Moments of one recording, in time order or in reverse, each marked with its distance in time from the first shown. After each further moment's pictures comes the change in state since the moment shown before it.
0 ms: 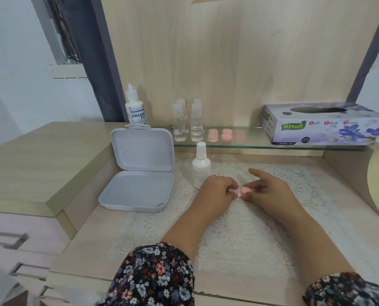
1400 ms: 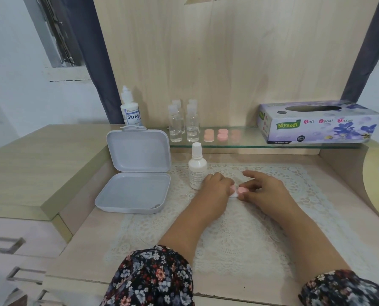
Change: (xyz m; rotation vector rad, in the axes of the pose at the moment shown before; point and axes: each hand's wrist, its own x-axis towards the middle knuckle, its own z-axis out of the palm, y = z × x) left_hand 0.006 -0.002 0.005 0.274 -0.087 0.076; right_hand 0.005 0.005 0.002 0.074 -0.023 0.000
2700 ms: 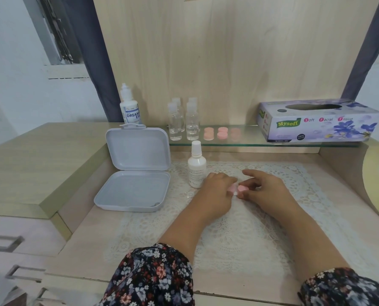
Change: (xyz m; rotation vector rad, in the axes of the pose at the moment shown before) left_hand -0.003 0.003 -0.001 -0.083 -0.004 0.029; right_hand 0.001 0.000 -0.001 -0.007 0.000 -0.027
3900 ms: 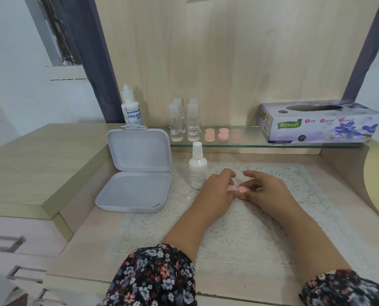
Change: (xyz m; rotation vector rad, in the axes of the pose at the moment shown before) left_hand 0.001 0.001 0.002 -0.228 0.056 -0.081; right_hand 0.000 -0.001 0.000 -0.028 -0.012 -0.005
